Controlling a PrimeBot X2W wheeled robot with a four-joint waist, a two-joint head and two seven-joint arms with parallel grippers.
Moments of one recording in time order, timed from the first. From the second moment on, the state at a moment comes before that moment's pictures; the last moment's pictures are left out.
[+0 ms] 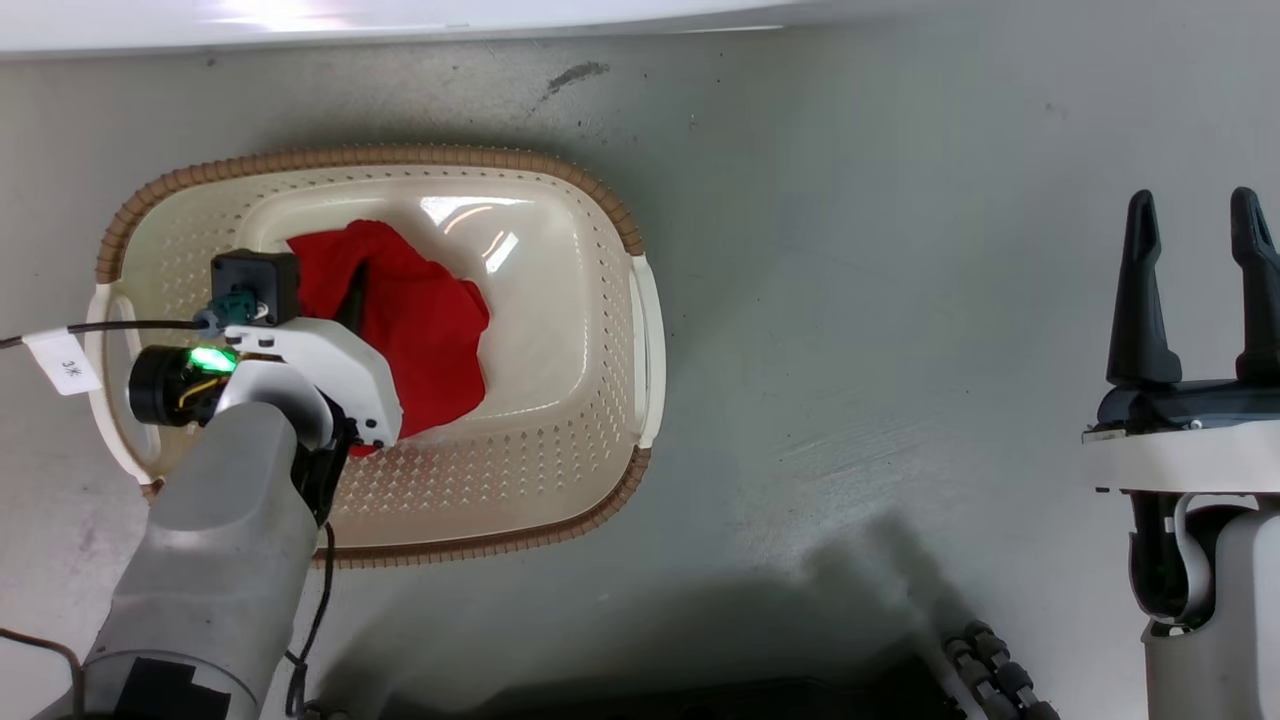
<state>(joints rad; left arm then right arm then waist) -0.86 0.26 -0.37 1.11 -0.43 -0.12 -0.26 -0.31 -0.05 -0.13 0.02 0.11 0.13 -0.26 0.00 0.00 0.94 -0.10</state>
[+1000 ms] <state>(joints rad) -0.49 0.27 -0.29 0.64 -0.36 -0.13 -0.26 -0.23 -0.05 -0.15 0.12 0.11 0.13 -0.26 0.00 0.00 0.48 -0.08</state>
